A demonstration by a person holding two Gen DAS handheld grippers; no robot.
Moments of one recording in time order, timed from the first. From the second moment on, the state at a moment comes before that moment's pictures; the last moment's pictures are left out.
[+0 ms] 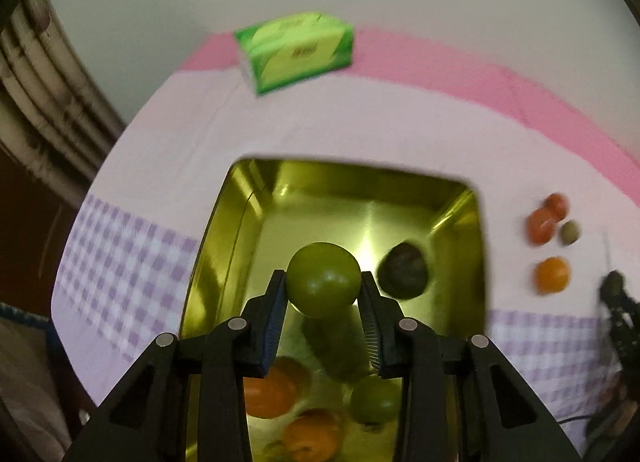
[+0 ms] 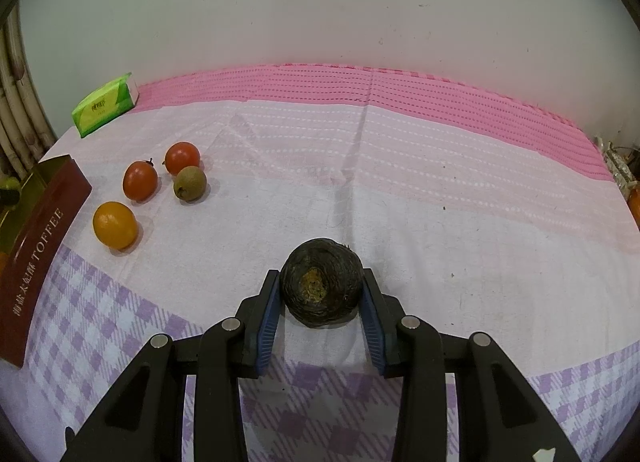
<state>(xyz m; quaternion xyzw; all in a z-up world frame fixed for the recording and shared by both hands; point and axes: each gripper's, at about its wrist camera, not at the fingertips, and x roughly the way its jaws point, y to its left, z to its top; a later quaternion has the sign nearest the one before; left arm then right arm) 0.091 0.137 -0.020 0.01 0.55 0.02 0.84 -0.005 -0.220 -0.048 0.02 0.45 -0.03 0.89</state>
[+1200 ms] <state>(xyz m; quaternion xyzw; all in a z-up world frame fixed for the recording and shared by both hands) 0.073 0.148 -0.045 -0.01 0.59 0.01 0.81 -0.005 -0.219 -0.048 0.01 0.45 -0.03 0.89</state>
